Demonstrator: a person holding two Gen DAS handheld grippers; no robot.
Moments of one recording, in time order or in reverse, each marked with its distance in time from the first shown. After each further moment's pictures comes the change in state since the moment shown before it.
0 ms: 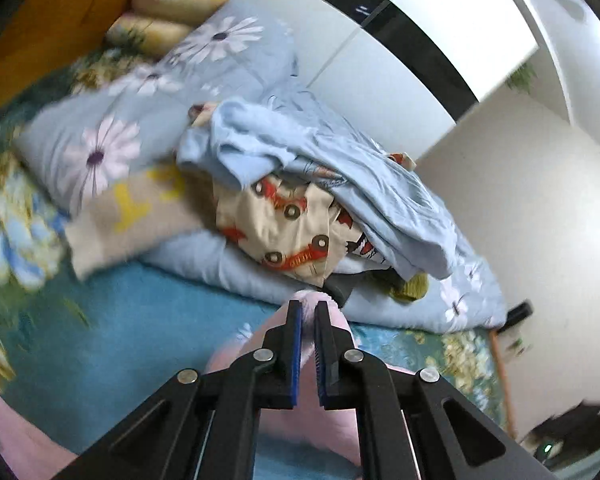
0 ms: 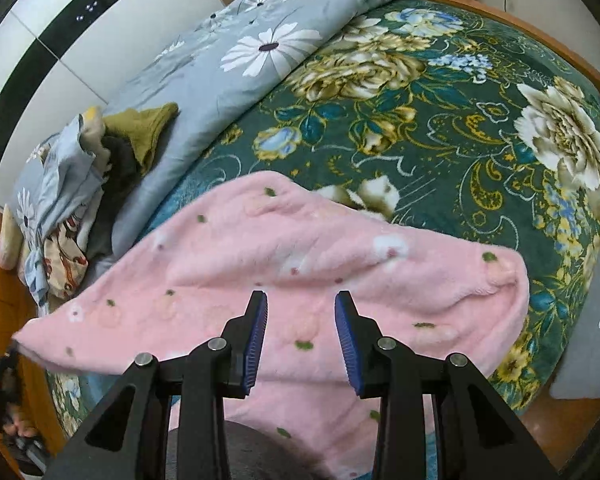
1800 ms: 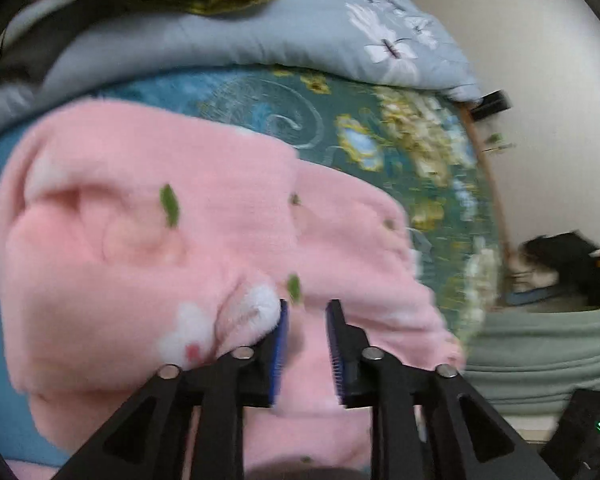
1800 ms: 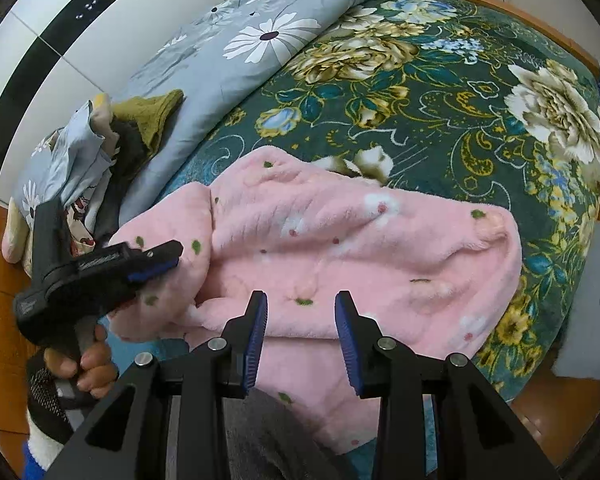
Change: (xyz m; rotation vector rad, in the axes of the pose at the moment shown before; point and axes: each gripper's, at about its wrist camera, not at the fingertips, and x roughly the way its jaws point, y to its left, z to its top) left arm 0.172 -0.209 -0.170 0.184 0.712 -0.212; right arm -0.020 -0.006 -0.031 0.004 0.024 0.015
